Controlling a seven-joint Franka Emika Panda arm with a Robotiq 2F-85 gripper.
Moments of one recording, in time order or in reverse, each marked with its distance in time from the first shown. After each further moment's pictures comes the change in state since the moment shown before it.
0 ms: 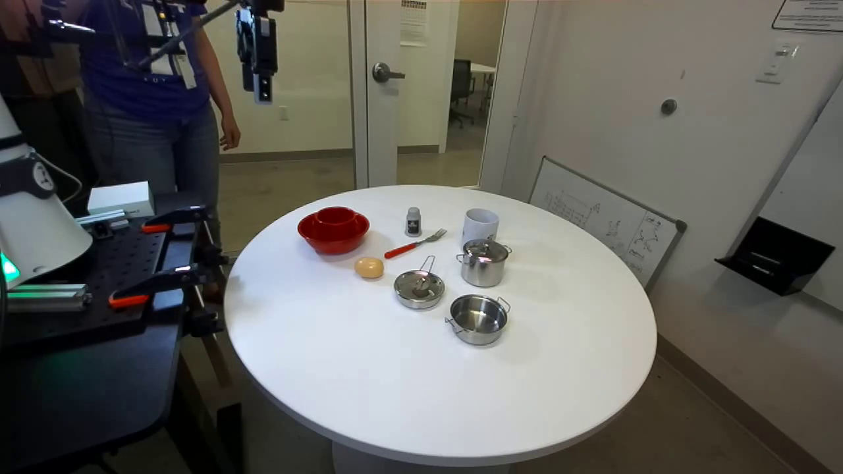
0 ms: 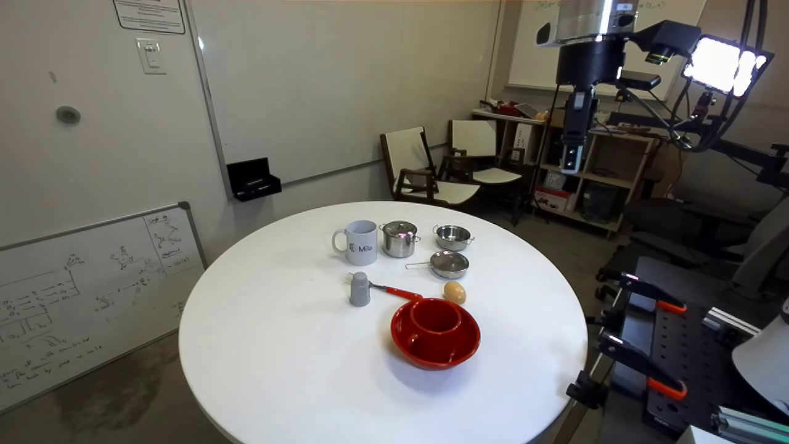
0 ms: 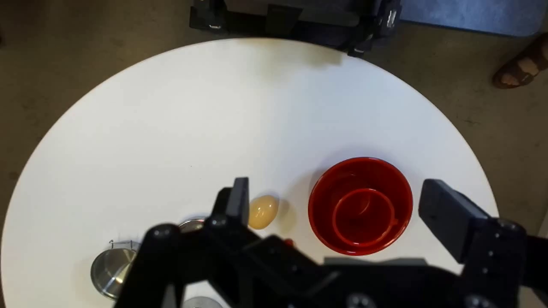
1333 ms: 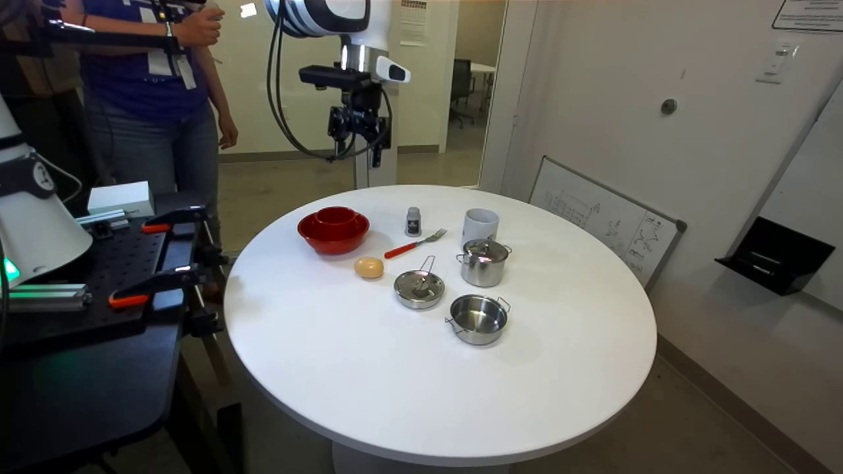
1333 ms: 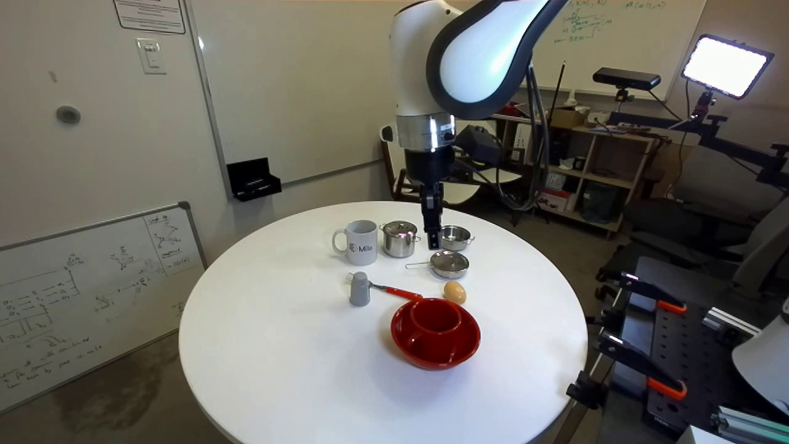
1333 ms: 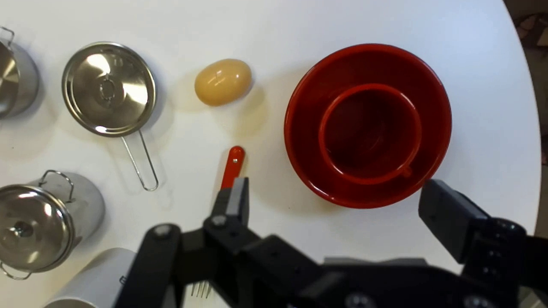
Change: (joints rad) arm 0.089 0.804 0.123 0.492 -0.143 0.278 -0.119
